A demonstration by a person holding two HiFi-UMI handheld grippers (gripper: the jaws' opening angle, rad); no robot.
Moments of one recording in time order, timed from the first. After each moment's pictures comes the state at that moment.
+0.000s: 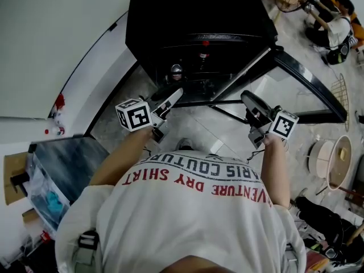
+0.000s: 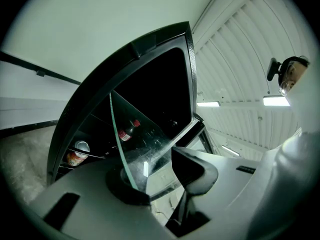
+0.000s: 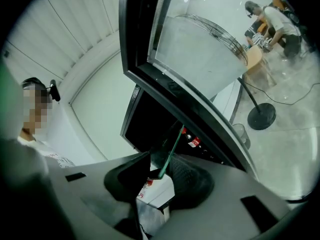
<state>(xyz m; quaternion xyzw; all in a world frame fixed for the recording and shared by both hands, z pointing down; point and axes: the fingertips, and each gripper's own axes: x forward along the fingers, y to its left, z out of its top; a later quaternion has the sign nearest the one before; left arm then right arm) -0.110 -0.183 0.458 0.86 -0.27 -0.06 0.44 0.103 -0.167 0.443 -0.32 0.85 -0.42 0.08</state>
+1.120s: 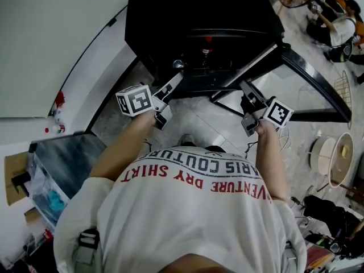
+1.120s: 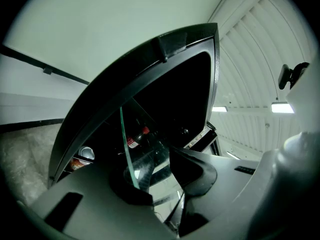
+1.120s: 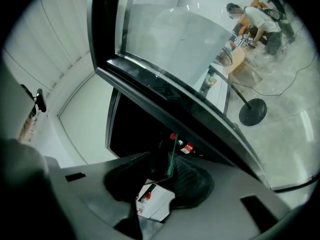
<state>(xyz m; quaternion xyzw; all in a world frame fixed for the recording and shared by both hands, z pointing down) -0.122 -0.224 0.465 0.83 -0.31 -0.07 0.45 0.091 -0.208 0.461 -0.37 0.82 -0.42 0.13</state>
